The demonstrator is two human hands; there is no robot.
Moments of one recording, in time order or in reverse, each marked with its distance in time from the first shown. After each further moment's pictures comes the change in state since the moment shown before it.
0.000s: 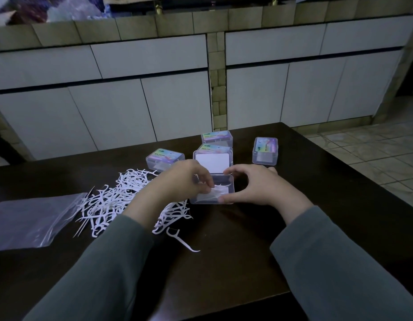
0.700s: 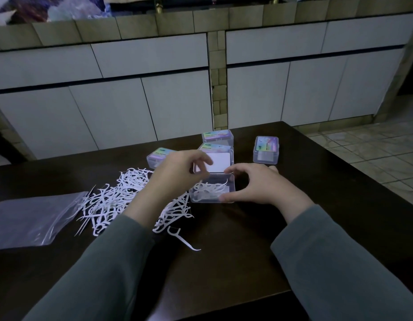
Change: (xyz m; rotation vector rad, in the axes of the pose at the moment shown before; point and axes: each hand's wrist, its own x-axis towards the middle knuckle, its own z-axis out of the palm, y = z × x) left_hand -0.006 0.000 -0.001 -0.114 0.278 -0.011; right_hand -0.003 -0.002 -0.001 -0.003 -0.005 0.001
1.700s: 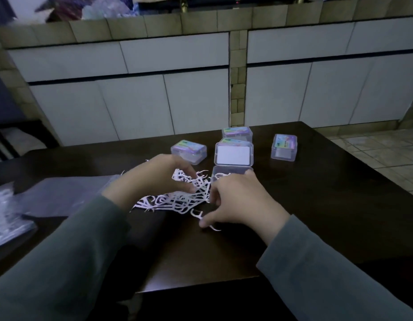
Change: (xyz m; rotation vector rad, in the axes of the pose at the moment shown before) left_hand -0.052 -0.040 -0.058 0.228 -0.259 -0.024; right_hand -0.037 -0.086 0.033 -0.363 -0.049 -0.246
